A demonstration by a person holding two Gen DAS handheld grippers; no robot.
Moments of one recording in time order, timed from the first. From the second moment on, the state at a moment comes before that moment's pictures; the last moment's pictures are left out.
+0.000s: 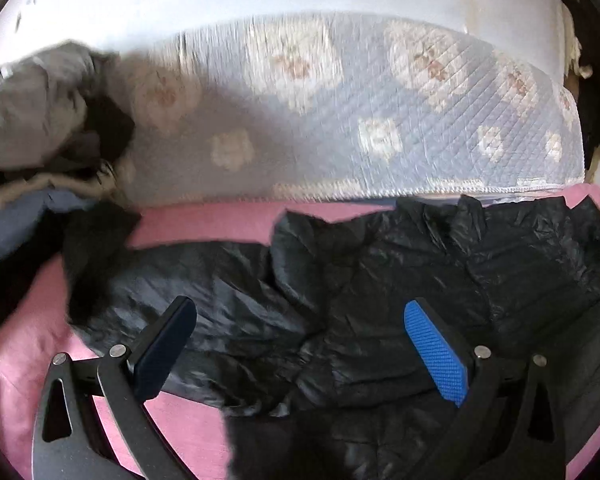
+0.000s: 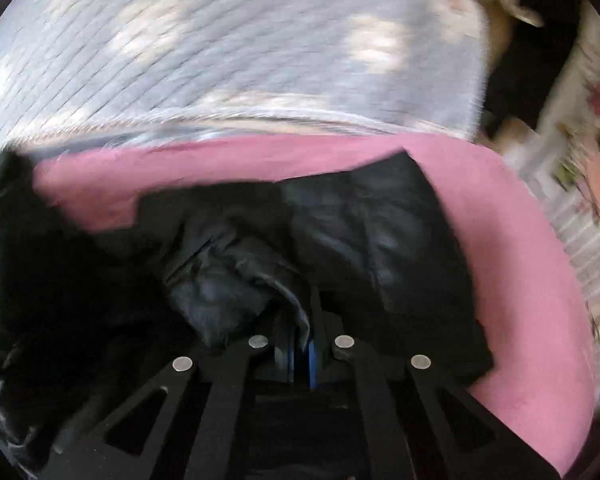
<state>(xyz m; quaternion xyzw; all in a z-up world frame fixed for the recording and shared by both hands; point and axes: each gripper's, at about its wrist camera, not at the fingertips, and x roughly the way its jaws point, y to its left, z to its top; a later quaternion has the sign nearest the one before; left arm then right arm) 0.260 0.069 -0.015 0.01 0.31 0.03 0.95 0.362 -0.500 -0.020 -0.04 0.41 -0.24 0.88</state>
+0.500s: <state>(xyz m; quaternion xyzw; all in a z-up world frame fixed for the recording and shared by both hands) 0.215 0.046 0.011 0.01 0.29 -0.02 0.96 0.247 -0.363 0.088 0.04 0.29 -0.04 0.96</state>
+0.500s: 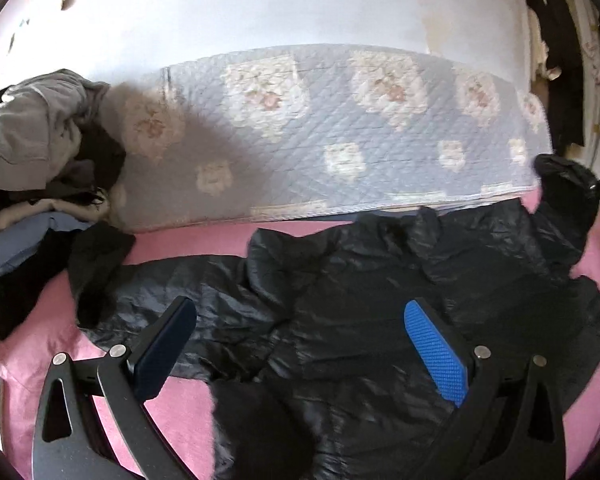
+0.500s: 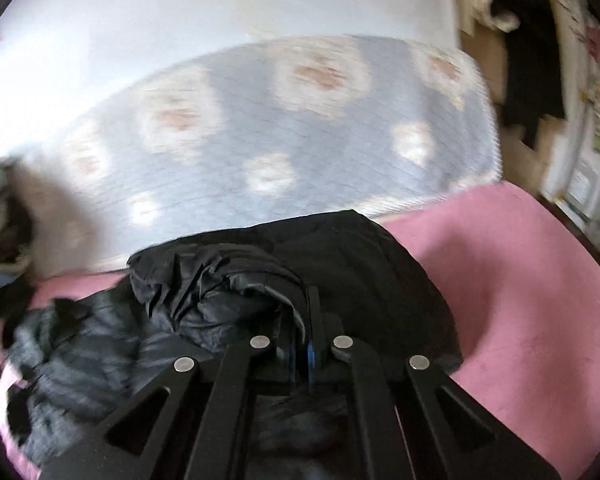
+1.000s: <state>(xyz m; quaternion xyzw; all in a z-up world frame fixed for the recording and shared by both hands) 0.218 0.016 -0.022 0.03 0.32 -0.07 0.94 0.283 -0.274 -0.014 0.03 0.41 0.05 0.91</state>
